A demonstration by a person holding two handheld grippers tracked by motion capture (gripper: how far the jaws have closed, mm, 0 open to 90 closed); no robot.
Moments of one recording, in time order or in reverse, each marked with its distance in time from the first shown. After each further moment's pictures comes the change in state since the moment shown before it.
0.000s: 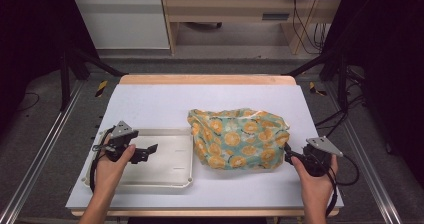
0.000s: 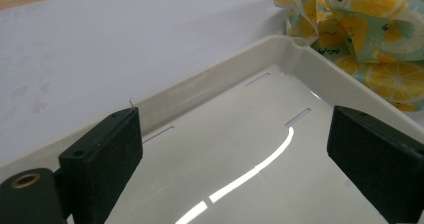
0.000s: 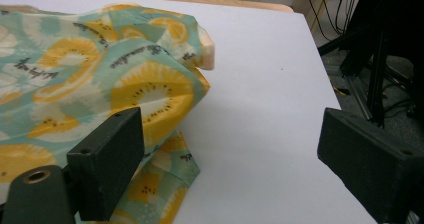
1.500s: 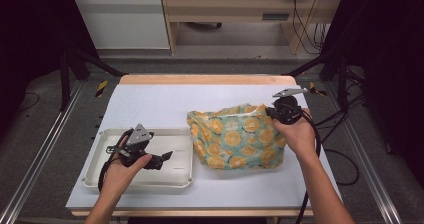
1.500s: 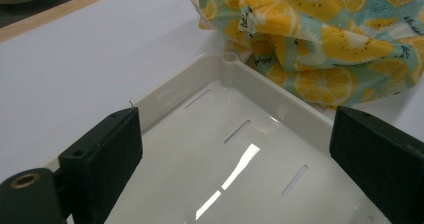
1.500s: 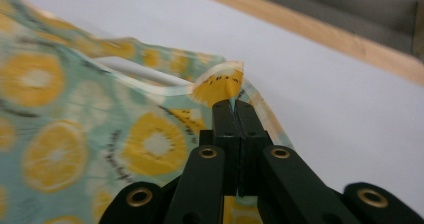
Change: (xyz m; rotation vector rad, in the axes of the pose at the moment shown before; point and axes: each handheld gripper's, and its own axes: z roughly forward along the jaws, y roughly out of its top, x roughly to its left) left arm -0.050 0.020 0.002 0.032 -0.061 0.155; right arm 0.041 0.120 0.059 0.185 0.328 -0.243
